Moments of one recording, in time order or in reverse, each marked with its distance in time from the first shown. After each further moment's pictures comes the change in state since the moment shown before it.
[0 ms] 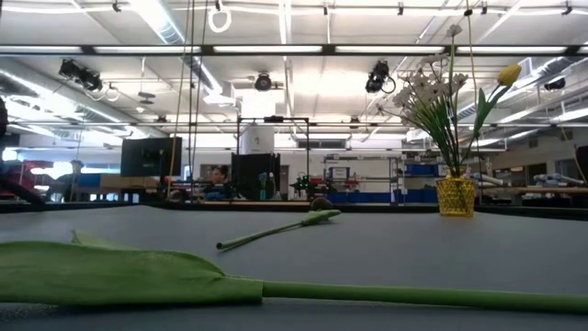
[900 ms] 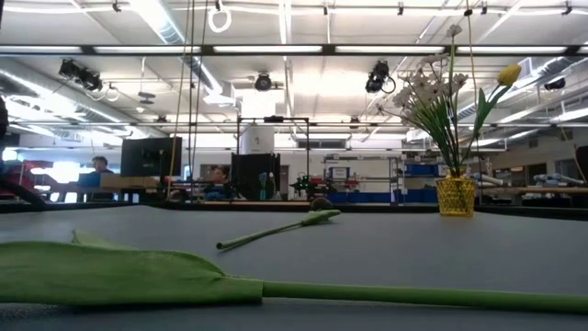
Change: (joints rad) left arm 0.010 0.008 0.000 -0.059 -0.018 -0.042; right arm -0.091 -0.019 0.000 -0.057 -0.111 -0.018
